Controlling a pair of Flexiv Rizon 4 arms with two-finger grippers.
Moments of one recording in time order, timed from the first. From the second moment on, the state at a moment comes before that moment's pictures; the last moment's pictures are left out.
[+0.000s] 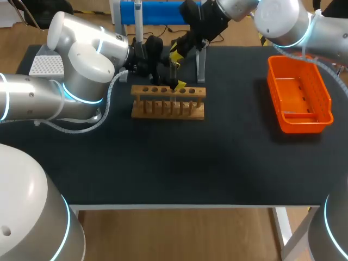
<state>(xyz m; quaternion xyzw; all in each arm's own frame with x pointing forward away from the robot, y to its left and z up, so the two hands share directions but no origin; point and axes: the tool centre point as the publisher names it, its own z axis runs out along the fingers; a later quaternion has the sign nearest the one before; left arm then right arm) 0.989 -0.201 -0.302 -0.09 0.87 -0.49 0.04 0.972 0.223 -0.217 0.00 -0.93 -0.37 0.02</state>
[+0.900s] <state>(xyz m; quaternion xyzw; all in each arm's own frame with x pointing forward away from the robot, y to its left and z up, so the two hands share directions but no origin) 0.989 -0.201 -0.302 -0.09 0.87 -0.49 0.04 0.969 0.223 -0.215 0.00 -0.93 -0.37 0.02</state>
